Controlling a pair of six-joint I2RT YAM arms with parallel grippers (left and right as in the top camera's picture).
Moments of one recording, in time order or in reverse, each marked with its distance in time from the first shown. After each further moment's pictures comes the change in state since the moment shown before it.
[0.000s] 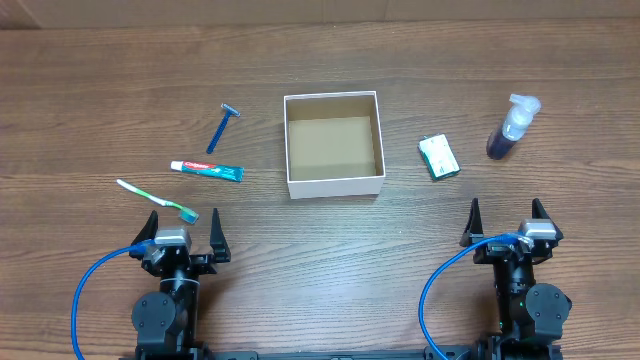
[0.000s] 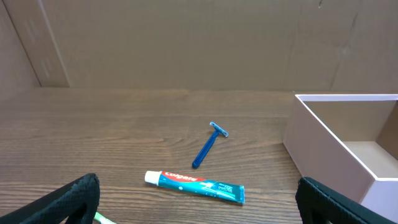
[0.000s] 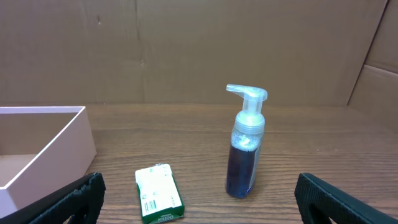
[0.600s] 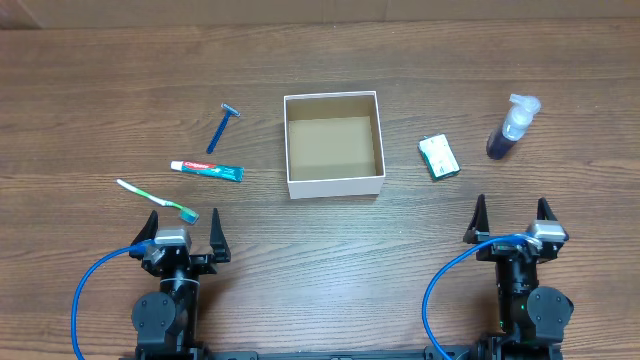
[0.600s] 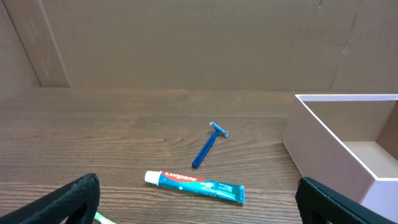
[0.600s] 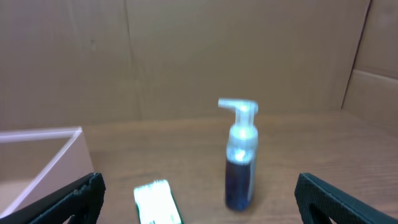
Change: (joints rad) left arm 0.000 0.000 0.000 0.000 0.000 0.000; right arm 0.000 0.000 0.000 0.062 0.037 0.071
